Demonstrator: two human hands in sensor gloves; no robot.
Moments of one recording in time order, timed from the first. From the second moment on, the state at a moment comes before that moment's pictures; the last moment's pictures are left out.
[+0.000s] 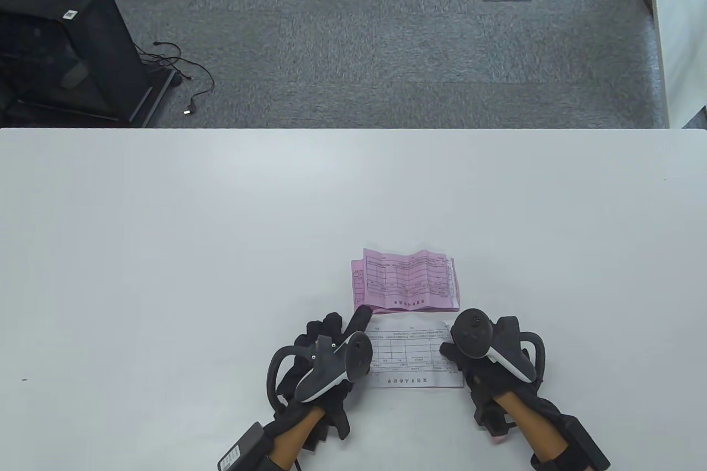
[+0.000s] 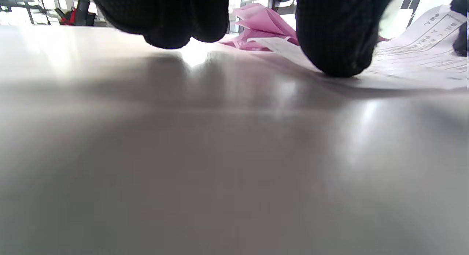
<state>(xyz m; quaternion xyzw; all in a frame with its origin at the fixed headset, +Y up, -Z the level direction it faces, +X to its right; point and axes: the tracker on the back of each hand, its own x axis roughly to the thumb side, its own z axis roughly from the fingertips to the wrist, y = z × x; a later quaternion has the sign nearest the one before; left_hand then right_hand) -0.065 -0.772 -0.216 -0.12 -0.09 0.01 0.99 0.188 -0.766 -0.239 0.03 0.10 0.99 0.08</state>
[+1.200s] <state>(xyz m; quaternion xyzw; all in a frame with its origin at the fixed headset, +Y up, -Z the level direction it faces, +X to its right) -0.074 -0.778 -0.215 -0.19 -0.10 0.06 0.98 0.139 -0.760 -0.220 0.15 0.12 0.98 -0.12</state>
